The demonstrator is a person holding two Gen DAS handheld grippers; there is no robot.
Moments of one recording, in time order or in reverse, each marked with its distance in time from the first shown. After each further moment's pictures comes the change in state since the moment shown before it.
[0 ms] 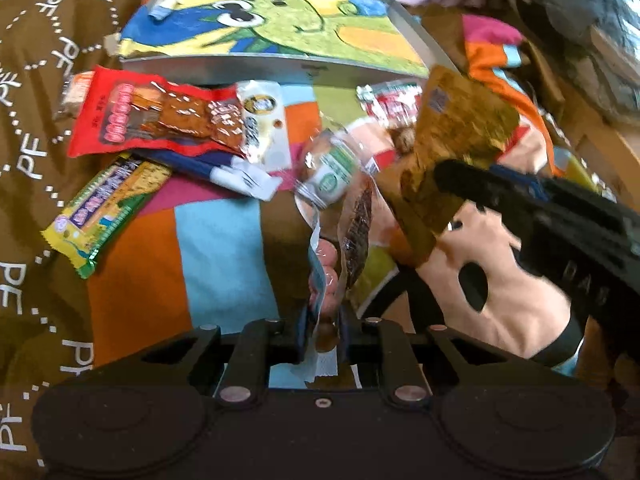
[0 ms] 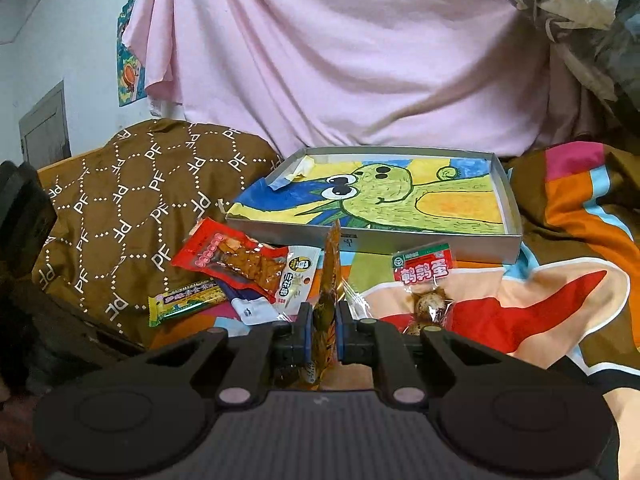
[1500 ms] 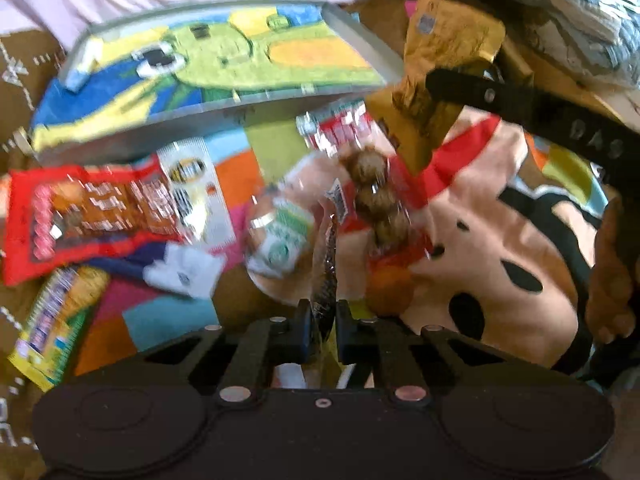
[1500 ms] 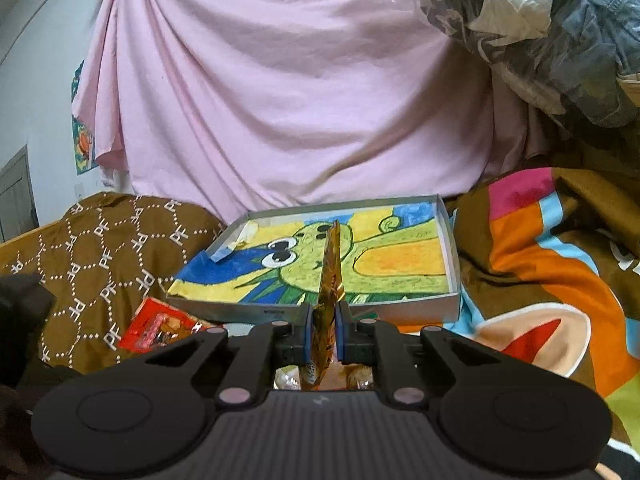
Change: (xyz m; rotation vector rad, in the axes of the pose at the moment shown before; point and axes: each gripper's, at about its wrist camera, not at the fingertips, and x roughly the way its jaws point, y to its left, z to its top) left arm 0.021 -0.028 0.043 0.186 -0.044 -0.015; right arm 0.004 -0.056 0.027 0.117 -0.170 -0.077
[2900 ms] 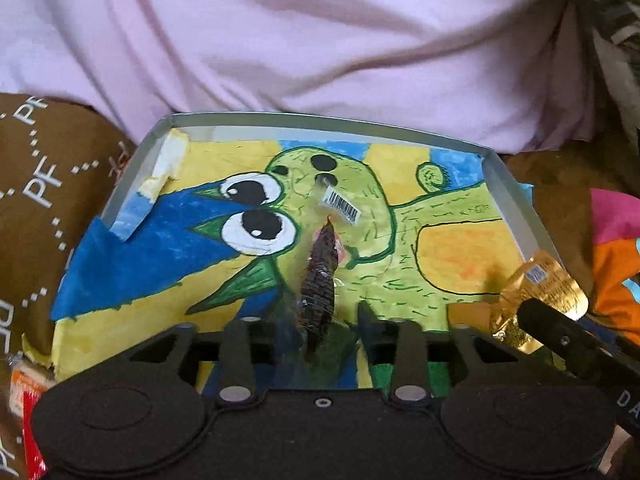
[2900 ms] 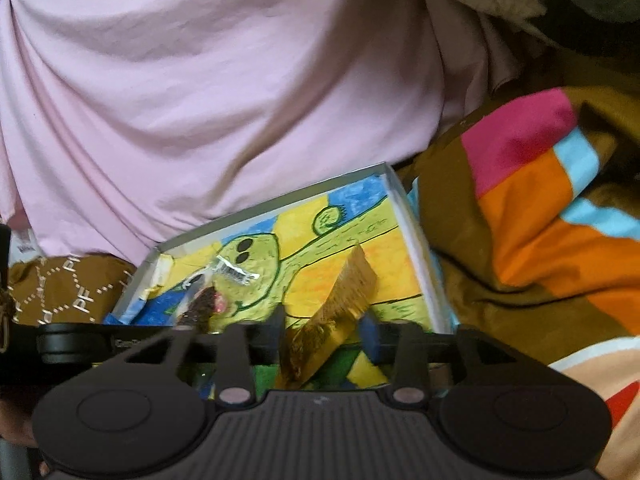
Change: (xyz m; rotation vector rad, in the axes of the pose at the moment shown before) left arm 0.066 0.065 0.144 -0.269 -0.231 0.279; right arm 0.122 -0.059 0.031 0.214 0.090 -0.131
